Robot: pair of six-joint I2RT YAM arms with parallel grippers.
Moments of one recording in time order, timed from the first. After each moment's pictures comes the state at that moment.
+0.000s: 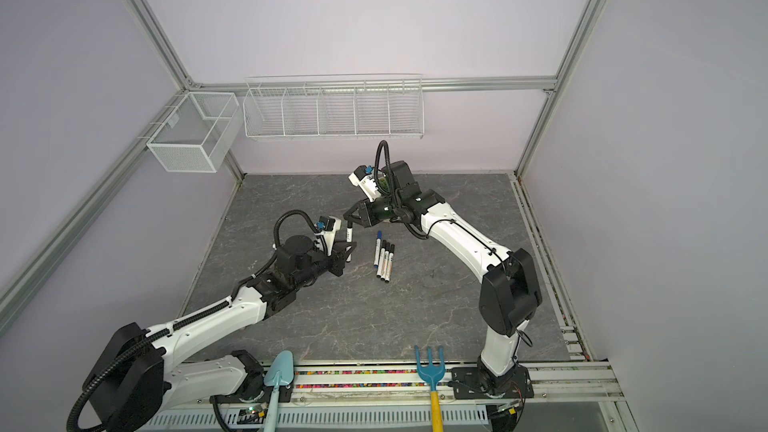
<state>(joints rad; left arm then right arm) -0.71 1.20 0.63 0.23 0.07 -0.22 0.61 1.82 1.63 -0.49 -0.73 0.23</state>
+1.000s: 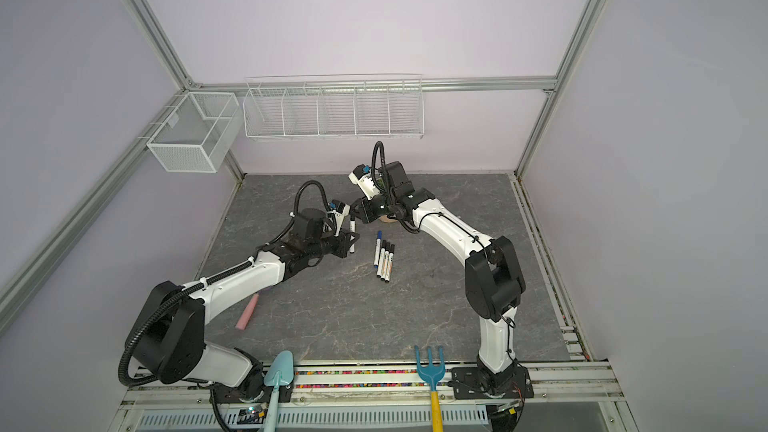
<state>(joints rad) -0.57 1.48 0.91 -0.02 0.21 -0.20 0.61 1.93 1.65 -0.42 -0.60 0.11</state>
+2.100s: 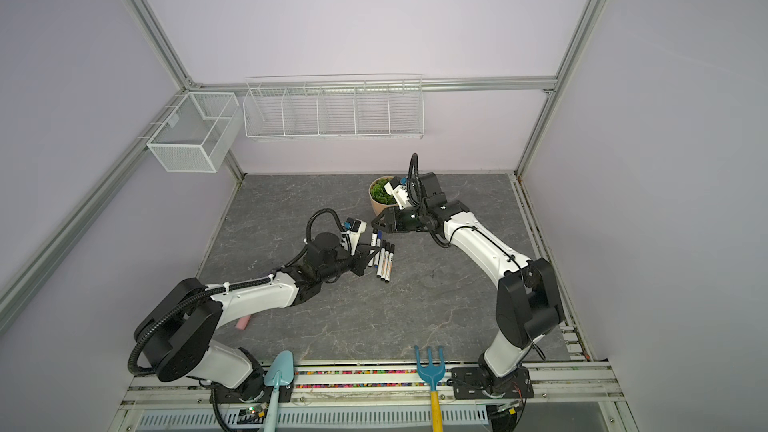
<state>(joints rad) -0.76 1.53 0.70 0.45 0.16 -0.29 0.46 1.63 1.37 -0.47 -0.70 0.38</state>
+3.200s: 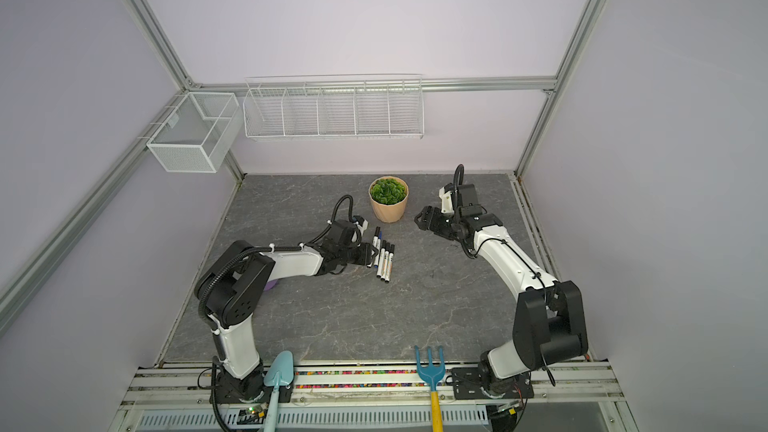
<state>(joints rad) -0.65 1.90 0.98 0.15 0.18 -0.40 0.26 1.50 1.14 -0.45 -0.37 0.54</state>
